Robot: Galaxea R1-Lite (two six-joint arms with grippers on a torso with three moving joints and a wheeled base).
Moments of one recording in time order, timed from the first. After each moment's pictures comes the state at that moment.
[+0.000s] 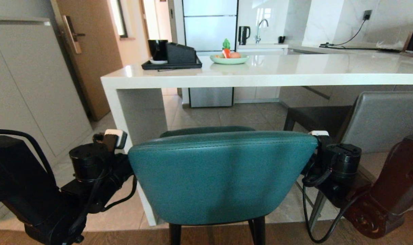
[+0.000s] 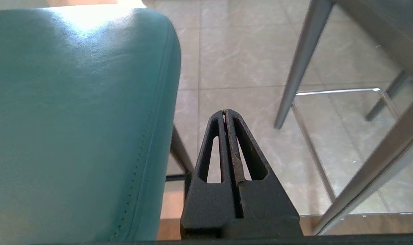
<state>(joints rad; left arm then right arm) -0.30 1.98 -0.47 -1.35 0.21 -0.02 0.32 2.07 -0.52 -1.37 -0.19 0.04</state>
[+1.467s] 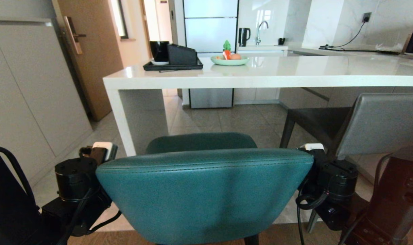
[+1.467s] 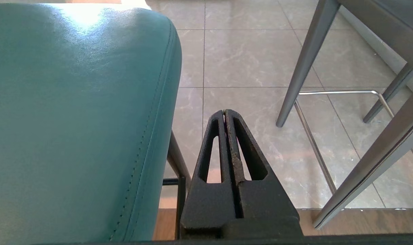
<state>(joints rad) -0.39 1.91 -0.30 -1.35 0.22 -0.07 0.48 2.09 -0.39 -1.51 -0.32 0.05</state>
